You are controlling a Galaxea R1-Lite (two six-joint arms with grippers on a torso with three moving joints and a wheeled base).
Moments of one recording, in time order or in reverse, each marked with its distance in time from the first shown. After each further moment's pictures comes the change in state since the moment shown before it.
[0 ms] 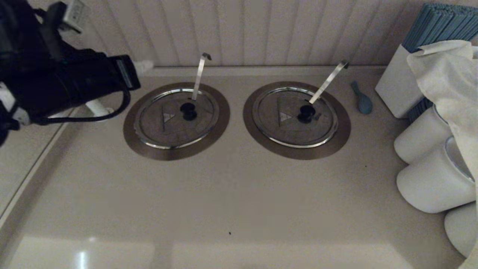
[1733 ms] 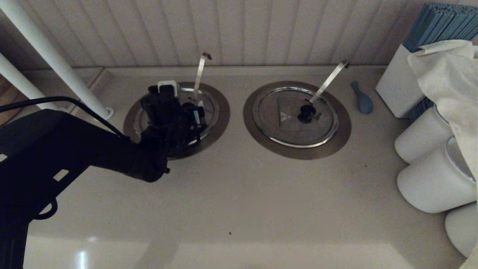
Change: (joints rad) left arm -0.153 0.592 -0.100 -0.562 0.530 0.086; right arm 0.000 0.000 0.000 0.000 0.000 -0.001
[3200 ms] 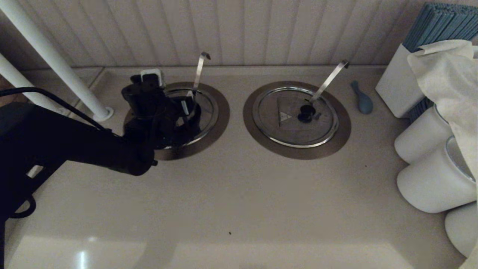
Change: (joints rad) left arm 0.061 -0.065 0.005 0.007 -0.011 0.003; right arm 0.000 0.000 0.000 0.000 0.000 0.000
